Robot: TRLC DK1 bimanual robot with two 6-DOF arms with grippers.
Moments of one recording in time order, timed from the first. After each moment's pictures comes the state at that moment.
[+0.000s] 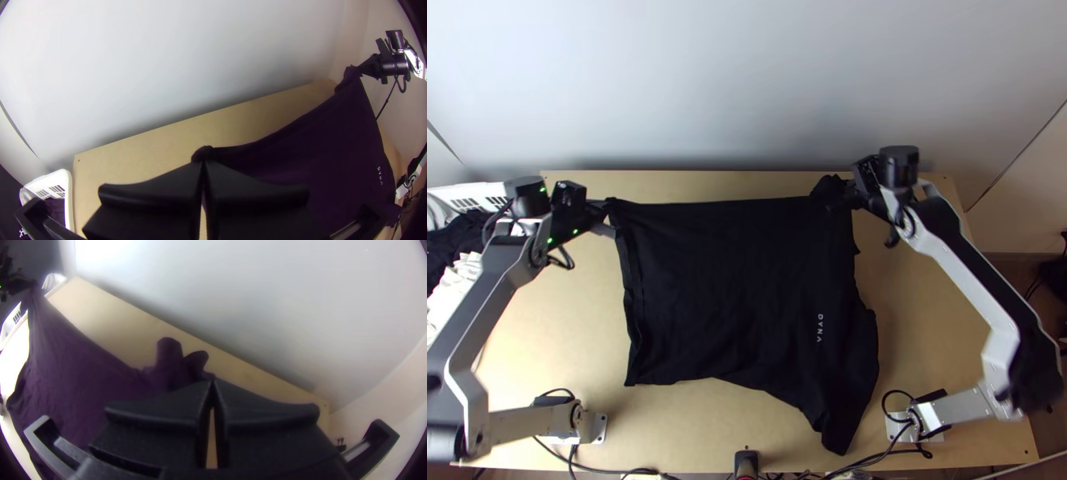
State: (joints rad) left arm 0.04 1.39 1.13 -0.27 0.29 0.27; right arm 0.31 1.61 1.44 -0.42 0.07 -0.23
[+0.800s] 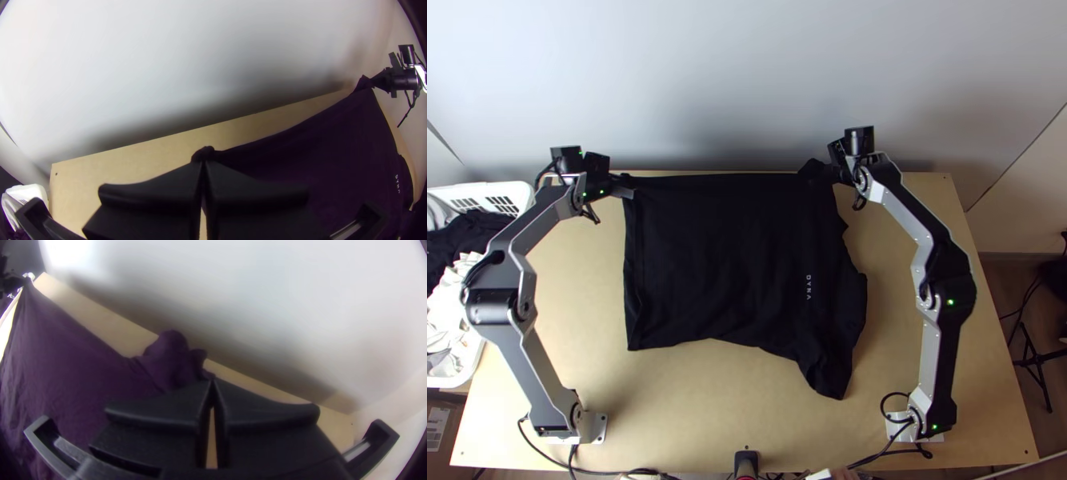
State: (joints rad) left arm 0.07 2.01 1.57 -0.15 0.25 0.24; right arm 0.24 2.21 1.93 -0.40 0.06 -0.24
